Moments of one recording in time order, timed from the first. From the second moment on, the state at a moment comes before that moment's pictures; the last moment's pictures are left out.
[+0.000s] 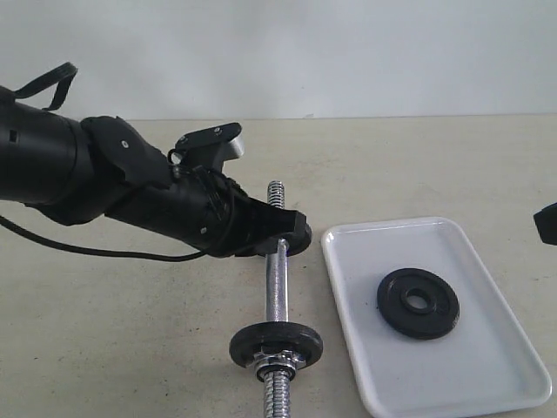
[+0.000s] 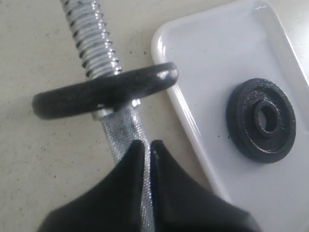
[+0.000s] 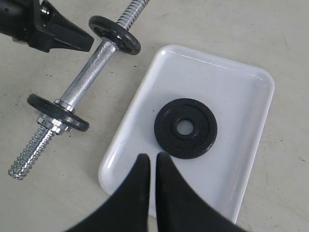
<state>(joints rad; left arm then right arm) -0.62 1.81 -0.99 -0.94 0.23 0.50 0.00 0.84 -0.73 0.58 0.97 -0.70</state>
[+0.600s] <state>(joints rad) -0.62 1.81 -1.01 -0.79 0.32 0.38 0.00 0.84 -0.73 0.58 0.97 -0.70</state>
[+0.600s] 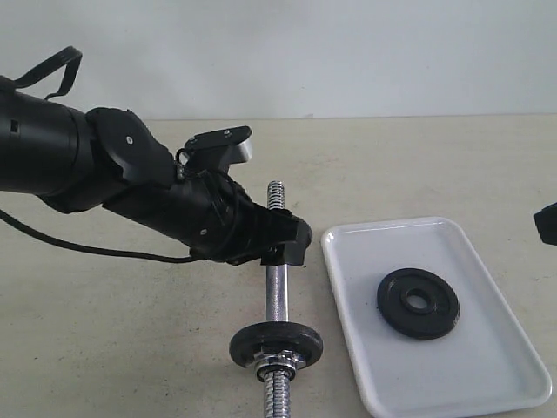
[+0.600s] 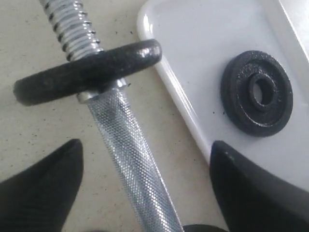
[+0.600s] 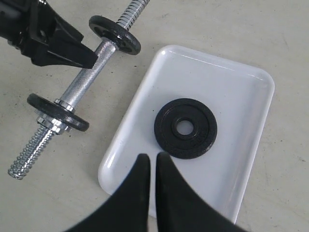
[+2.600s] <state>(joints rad) -0.63 2.02 -1.05 -0.88 0.30 0.37 0.00 0.84 -0.73 0.60 0.95 -0.70</state>
